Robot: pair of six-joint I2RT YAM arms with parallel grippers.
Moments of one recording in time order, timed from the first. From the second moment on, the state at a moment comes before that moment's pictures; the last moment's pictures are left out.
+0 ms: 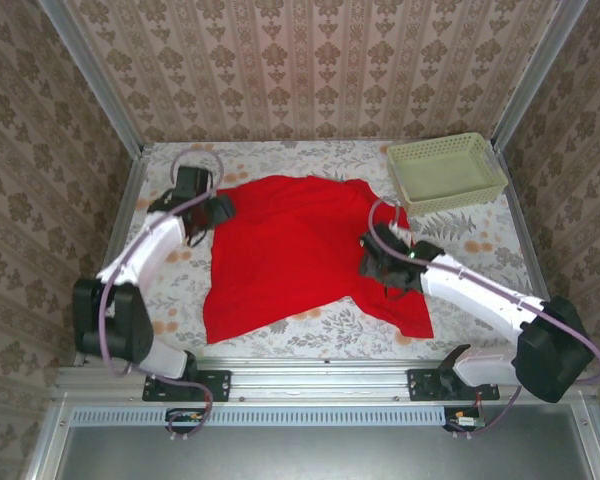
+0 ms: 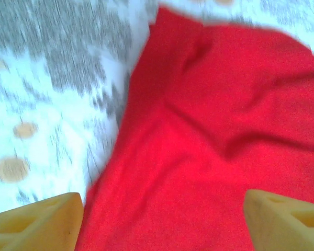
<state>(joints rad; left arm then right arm) -0.21 1.55 1.20 -0.61 -0.07 -0.57 0.60 1.31 0.92 -0.72 0.27 0.89</state>
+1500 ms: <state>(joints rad) -0.24 2.22 1.89 -0.77 -0.04 -0.25 0.46 1.81 1.07 -0.54 0.19 0.69</state>
